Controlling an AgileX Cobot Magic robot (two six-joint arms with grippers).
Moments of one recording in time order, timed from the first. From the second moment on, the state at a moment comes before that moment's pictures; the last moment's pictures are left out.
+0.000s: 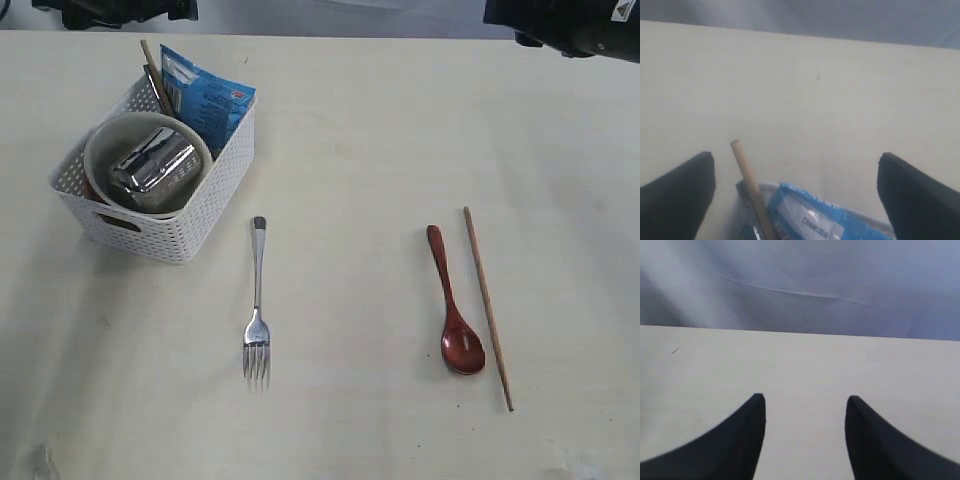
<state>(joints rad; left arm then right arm) -0.14 1.85 -1.37 0.04 0.36 -0.32 0.18 1.51 -0.86 -0.20 -0.11 0.28</state>
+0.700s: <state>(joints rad) -0.05 1.99 -1.37 0.06 0.22 -0.39 0.18 1.51 -0.86 -0.20 -0.15 0.27</state>
